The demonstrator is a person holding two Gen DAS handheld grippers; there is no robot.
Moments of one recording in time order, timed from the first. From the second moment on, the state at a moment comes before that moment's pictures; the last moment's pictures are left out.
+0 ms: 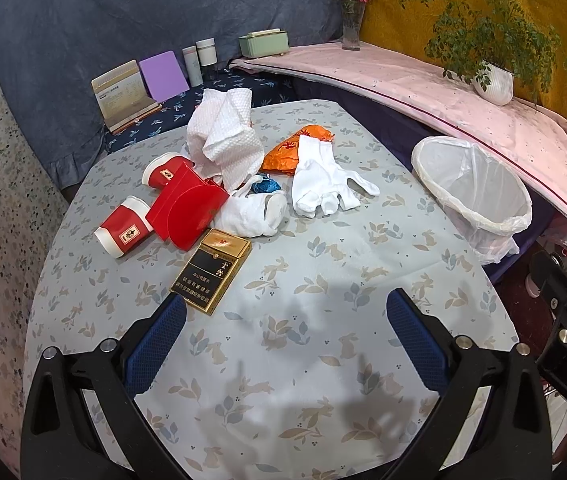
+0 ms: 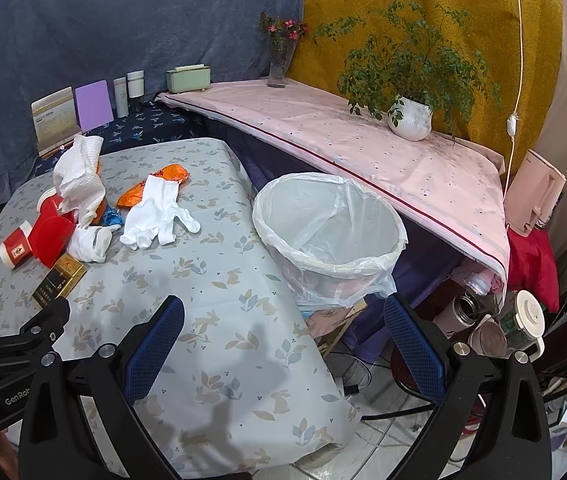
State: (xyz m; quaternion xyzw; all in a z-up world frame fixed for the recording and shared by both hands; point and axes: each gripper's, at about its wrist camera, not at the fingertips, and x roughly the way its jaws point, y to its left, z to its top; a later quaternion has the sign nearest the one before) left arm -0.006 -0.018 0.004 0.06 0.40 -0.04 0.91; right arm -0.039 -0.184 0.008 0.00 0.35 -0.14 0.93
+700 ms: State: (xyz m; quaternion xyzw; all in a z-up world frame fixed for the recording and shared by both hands) left arm -0.005 -0.022 0.007 0.06 0.40 -0.04 0.91; right arm -0.038 -0.184 0.010 -0.01 0.35 -0.14 0.93
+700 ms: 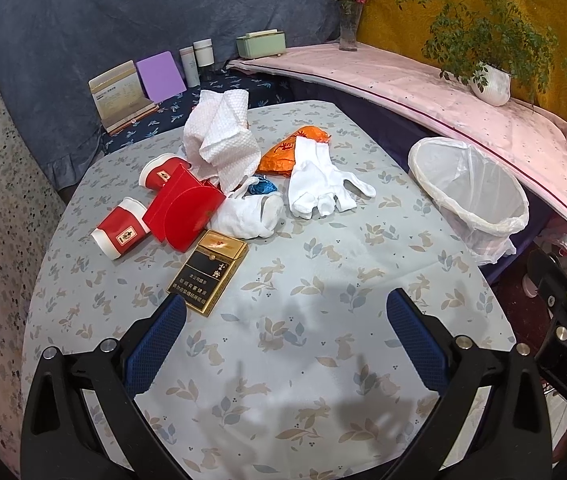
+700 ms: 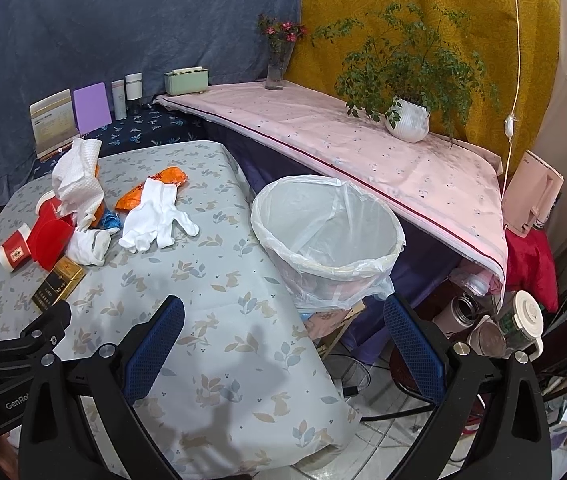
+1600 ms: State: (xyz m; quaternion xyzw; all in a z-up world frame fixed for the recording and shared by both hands) left arm -0.005 -0.021 0.010 0.05 0.39 -0.06 0.92; right arm -0.038 -0.187 0.012 -0.01 0.34 -0.15 0.93
